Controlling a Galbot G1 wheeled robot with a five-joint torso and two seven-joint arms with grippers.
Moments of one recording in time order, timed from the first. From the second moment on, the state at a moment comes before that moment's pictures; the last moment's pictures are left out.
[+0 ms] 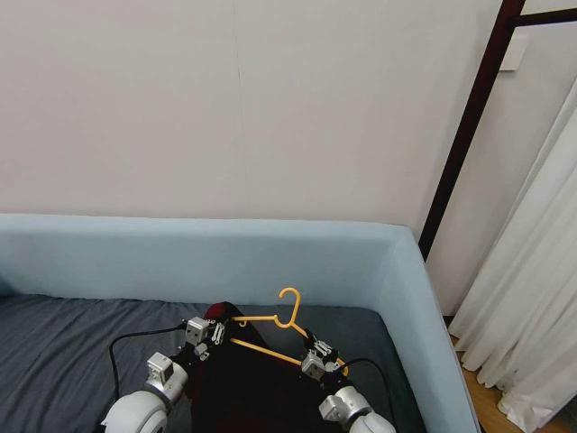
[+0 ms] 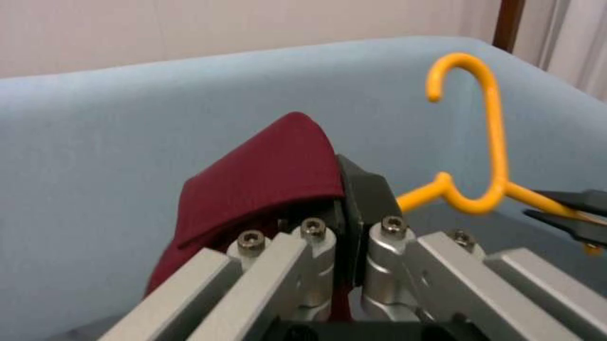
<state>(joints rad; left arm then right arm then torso) 1.15 -0.88 -0.17 -1.74 -0.53 -0.16 0.04 -0.95 1.16 -0.23 1.47 -0.48 -0.04 0.32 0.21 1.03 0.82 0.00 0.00</state>
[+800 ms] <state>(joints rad) 1.19 -0.86 -0.11 -1.81 -0.47 -0.15 0.06 -0.89 1.20 -0.19 1.41 -0.57 -0.06 0.40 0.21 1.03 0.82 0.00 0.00</state>
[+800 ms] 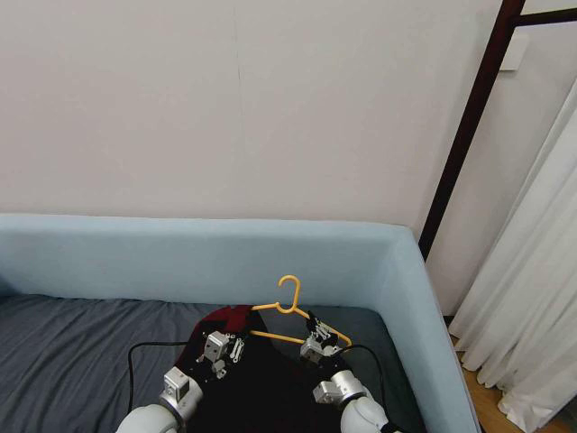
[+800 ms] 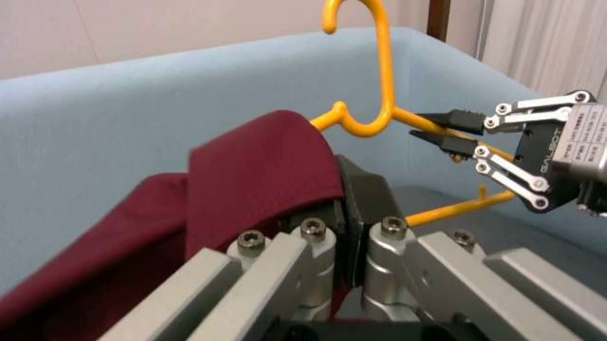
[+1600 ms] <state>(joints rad) 1.13 -0.85 -0.08 -1.80 -0.46 -0.15 0.07 -0.91 1.21 -0.18 1.36 -0.75 0.00 0.39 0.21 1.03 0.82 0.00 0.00</state>
